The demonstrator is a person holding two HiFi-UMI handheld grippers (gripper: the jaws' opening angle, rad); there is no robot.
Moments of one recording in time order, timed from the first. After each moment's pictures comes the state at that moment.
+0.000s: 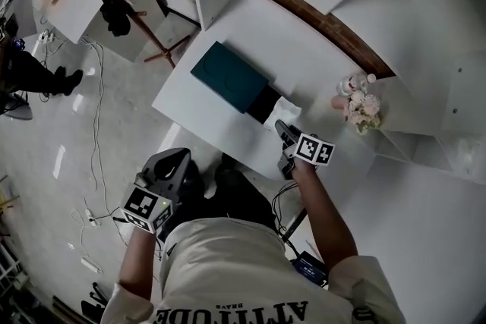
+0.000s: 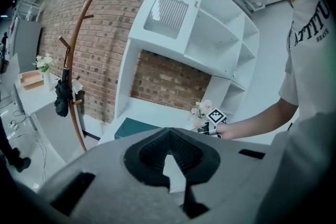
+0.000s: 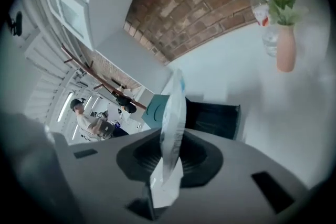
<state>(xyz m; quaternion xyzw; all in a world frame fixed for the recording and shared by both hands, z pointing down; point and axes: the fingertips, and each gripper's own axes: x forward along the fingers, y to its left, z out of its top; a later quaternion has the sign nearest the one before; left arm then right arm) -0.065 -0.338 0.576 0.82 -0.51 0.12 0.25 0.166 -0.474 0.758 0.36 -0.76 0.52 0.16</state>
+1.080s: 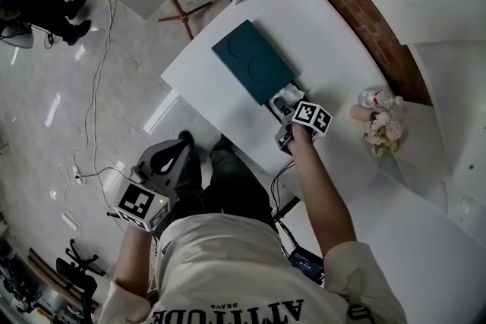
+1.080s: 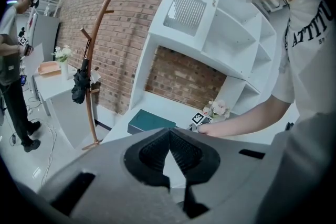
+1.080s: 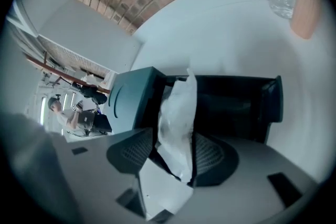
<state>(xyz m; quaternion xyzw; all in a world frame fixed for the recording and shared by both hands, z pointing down) -0.099 -0.322 0.605 0.77 -0.56 0.11 0.29 0.120 -0.503 0.874 0.38 -0.65 0.60 0.28</state>
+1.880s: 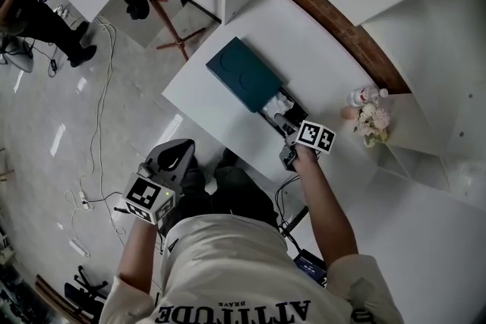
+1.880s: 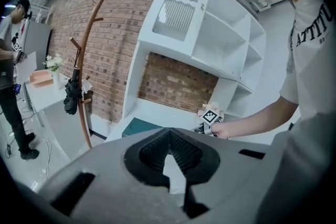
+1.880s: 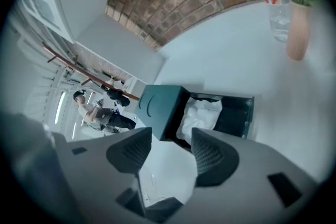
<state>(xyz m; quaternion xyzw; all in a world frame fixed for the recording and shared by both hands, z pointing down) -0.086 -0.330 0.590 0.79 -0.54 0.11 0.26 0.134 -0.484 0.799 0.34 -0.72 0.56 0.22</state>
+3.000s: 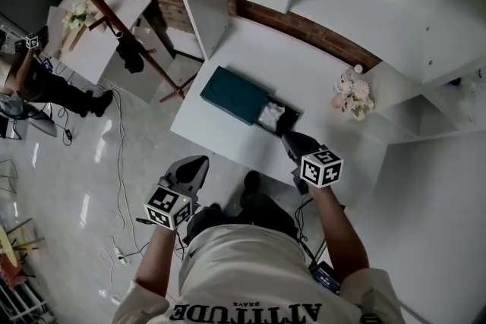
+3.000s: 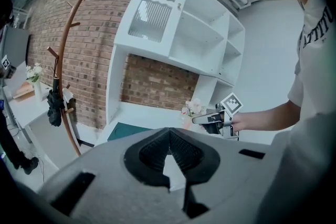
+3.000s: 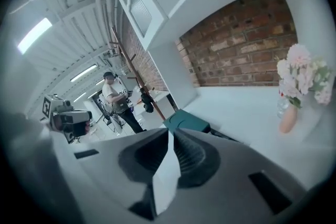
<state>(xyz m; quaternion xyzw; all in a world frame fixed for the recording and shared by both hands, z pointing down) -0.049 -0.314 0.569 0.84 -0.47 0.13 0.22 0.151 -0.419 0.640 0.34 -0.87 0.31 0.16</state>
